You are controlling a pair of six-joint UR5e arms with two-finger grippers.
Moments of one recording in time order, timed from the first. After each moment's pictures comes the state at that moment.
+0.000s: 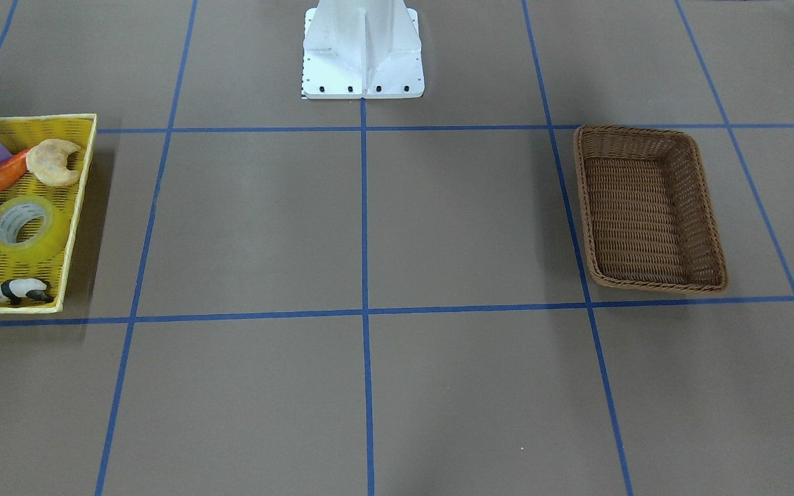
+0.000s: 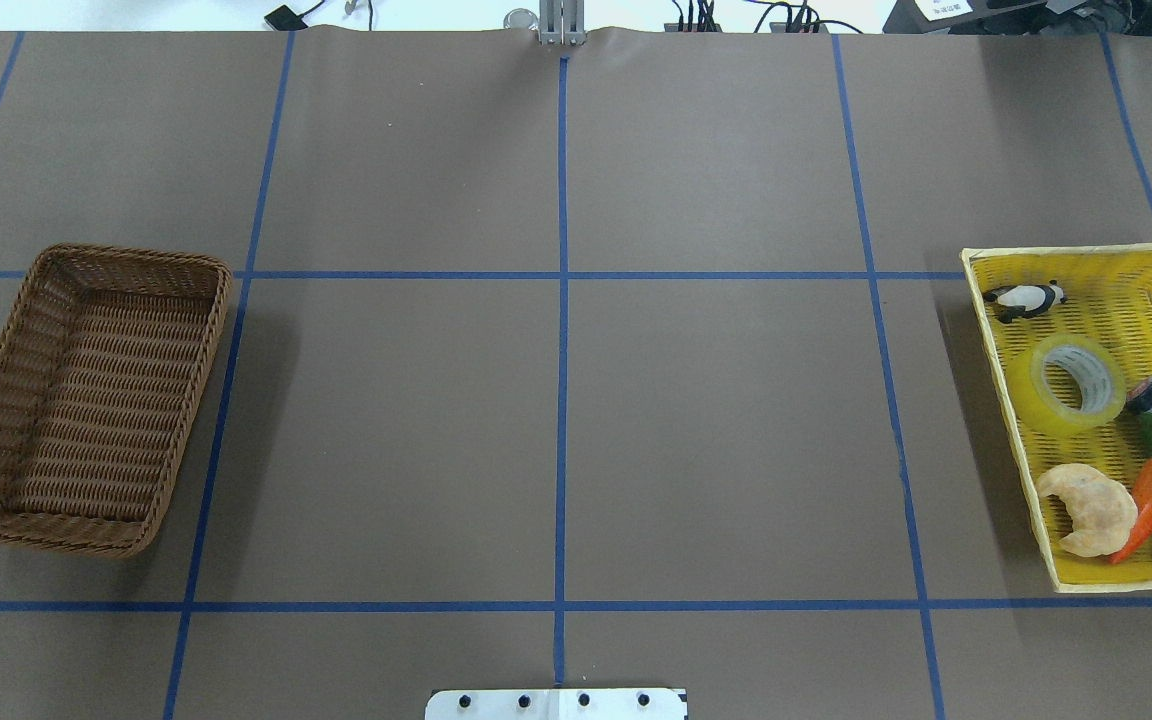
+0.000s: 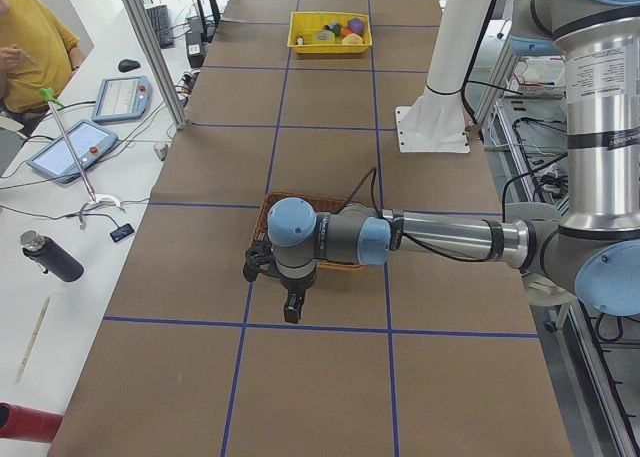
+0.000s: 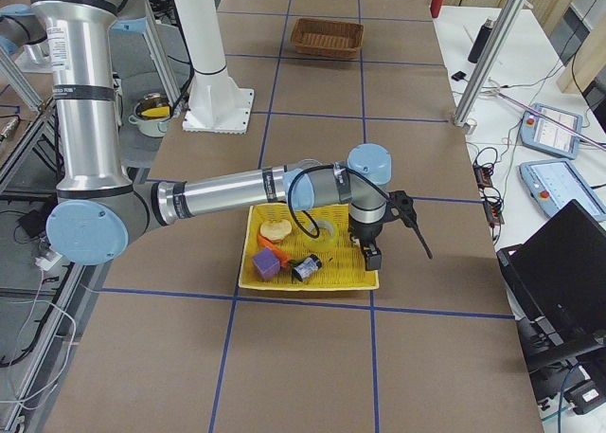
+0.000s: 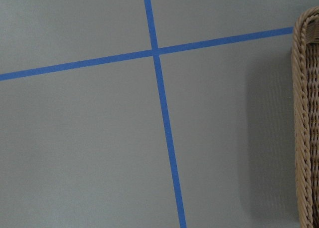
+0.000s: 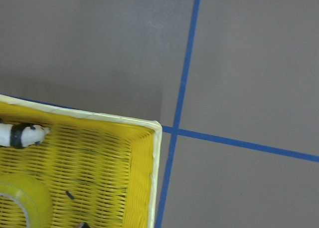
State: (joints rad) left arm -1.54 -1.43 -1.79 -1.55 -2.36 0.09; right arm 1.44 -1.52 1.76 -1.54 2.24 -0.05
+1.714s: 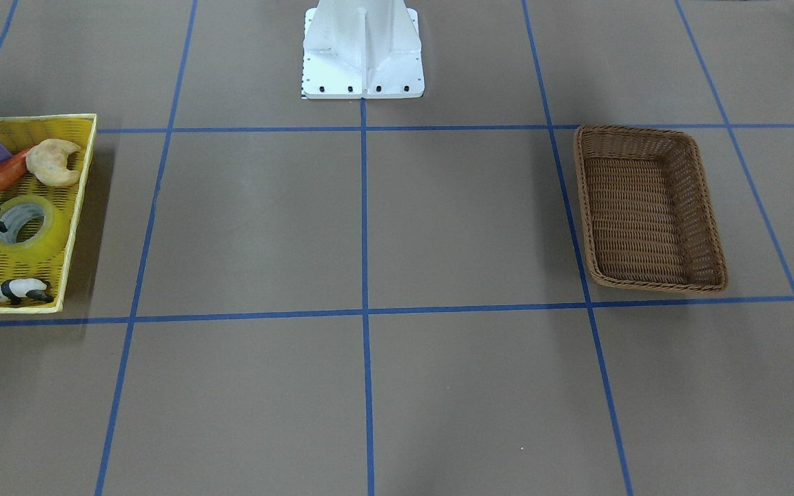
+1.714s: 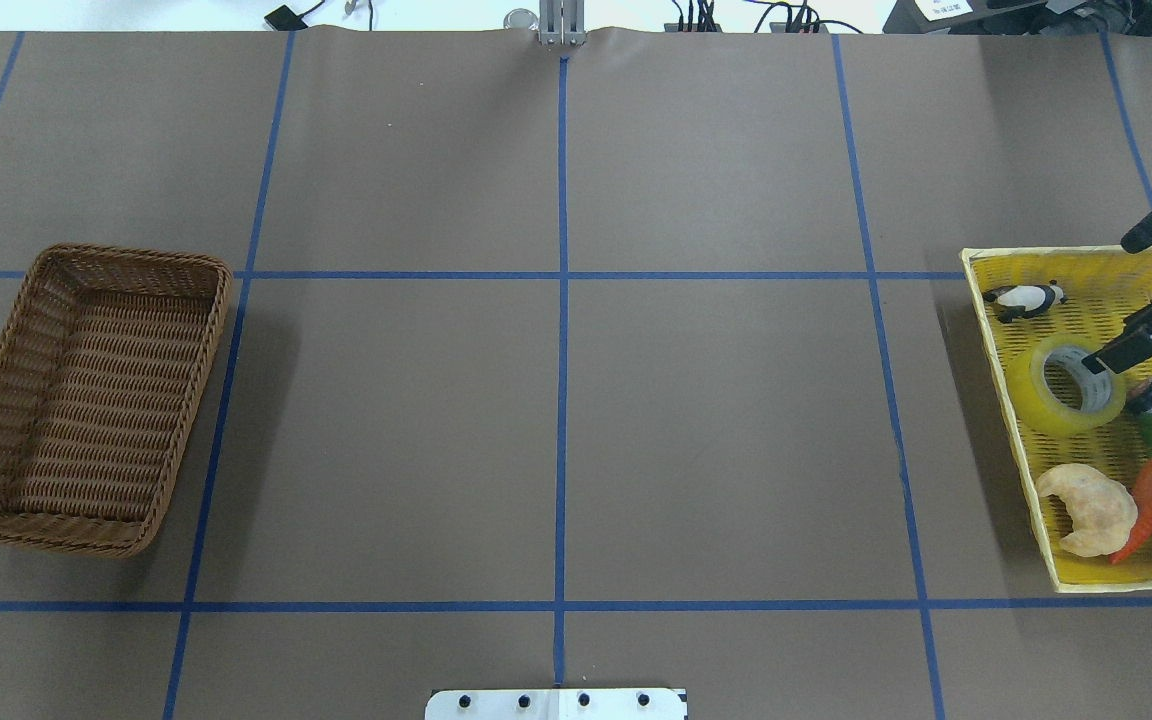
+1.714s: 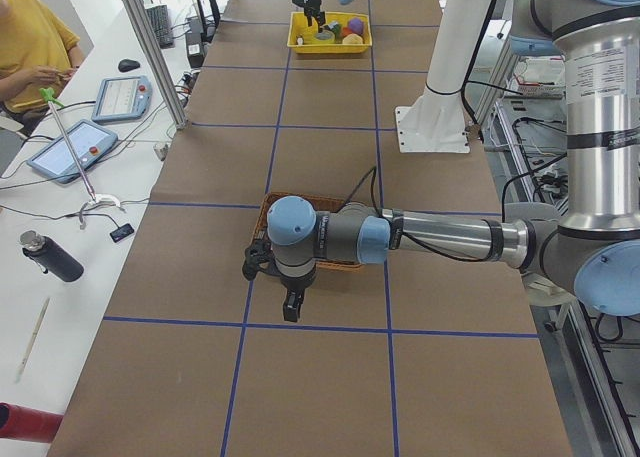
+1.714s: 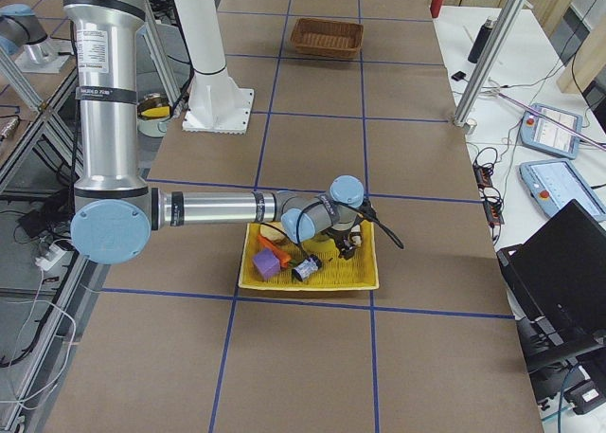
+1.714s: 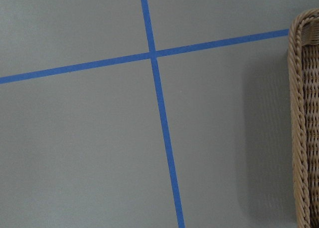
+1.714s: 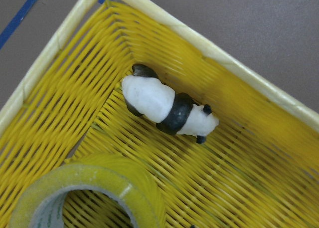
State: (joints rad) left arm -1.54 -1.43 -1.79 -1.55 -2.36 0.10; right arm 1.12 -1.59 1.55 -1.11 2.34 -0.04
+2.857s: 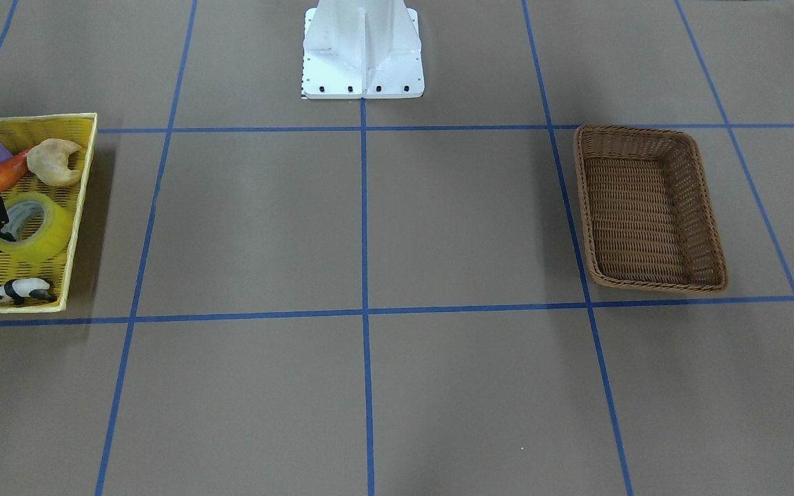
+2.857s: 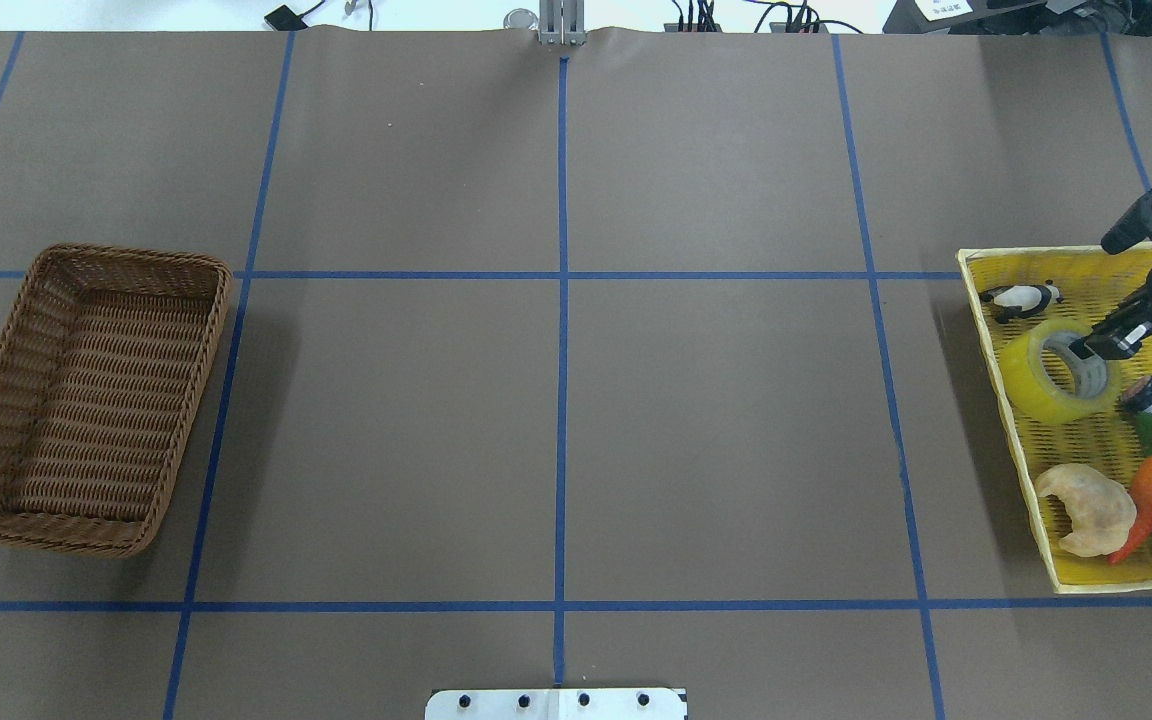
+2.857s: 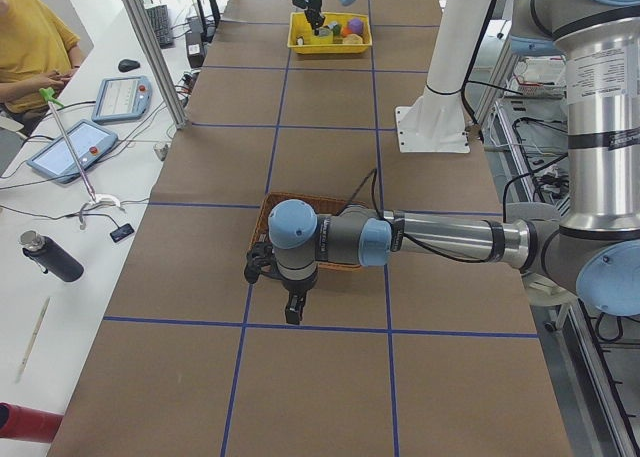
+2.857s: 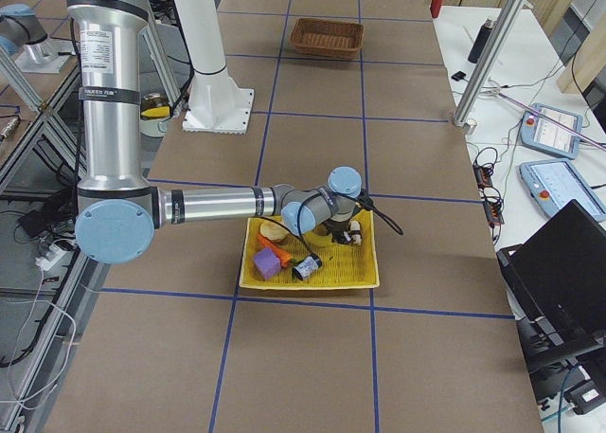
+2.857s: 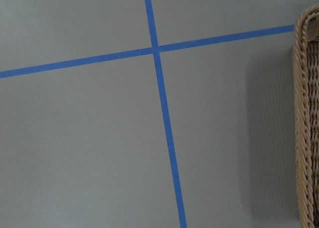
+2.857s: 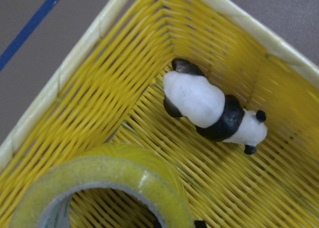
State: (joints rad) left arm -1.54 -1.43 -1.79 -1.55 -2.36 0.10; right arm 1.11 -1.59 1.62 -1.11 2.32 -0.06
